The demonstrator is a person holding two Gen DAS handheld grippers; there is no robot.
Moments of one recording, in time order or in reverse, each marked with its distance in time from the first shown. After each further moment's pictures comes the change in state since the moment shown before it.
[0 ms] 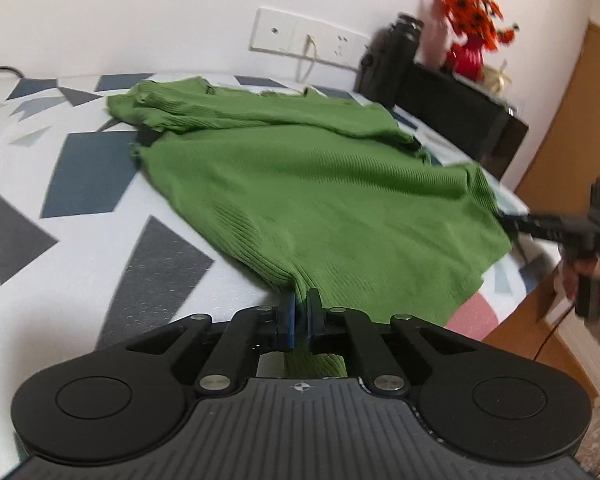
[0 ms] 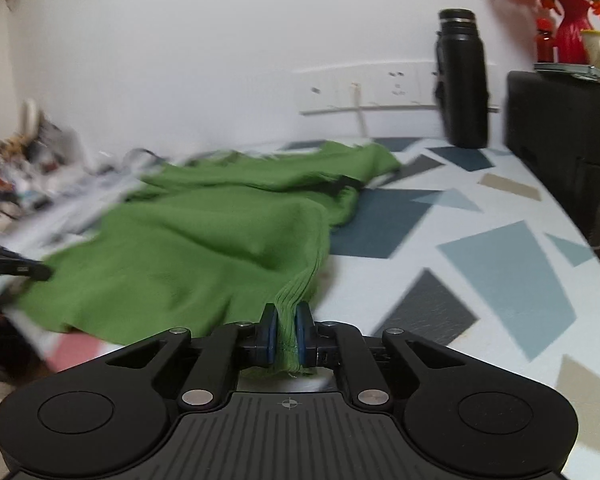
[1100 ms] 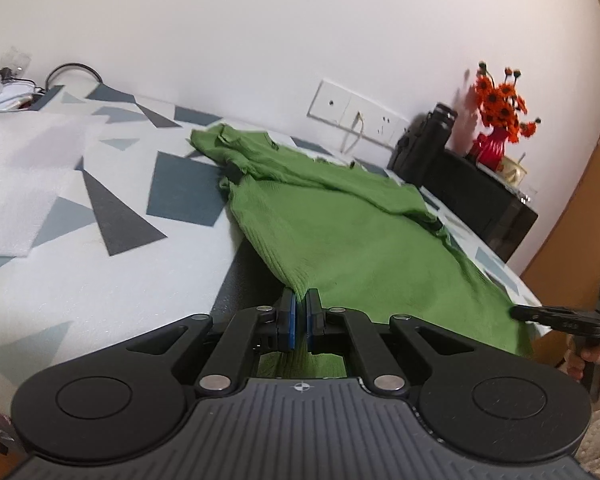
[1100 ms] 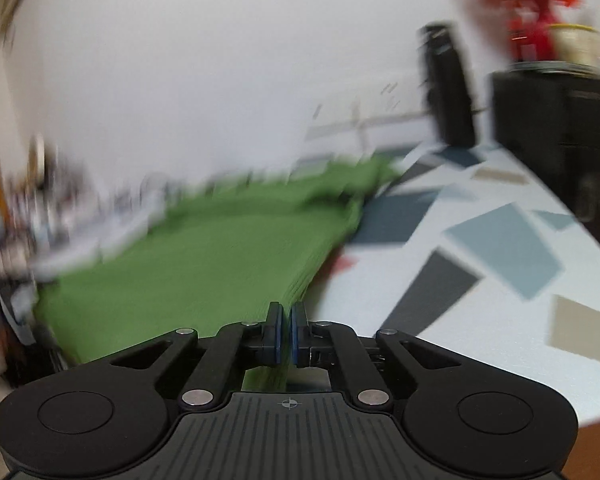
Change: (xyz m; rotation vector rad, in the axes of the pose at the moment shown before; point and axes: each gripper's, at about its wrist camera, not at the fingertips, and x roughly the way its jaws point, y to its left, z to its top) left arm -0.064 0.044 -0.024 -0.175 -0.196 0.009; right arm -0.048 0.023 -0.021 0.105 -0.081 -0.005
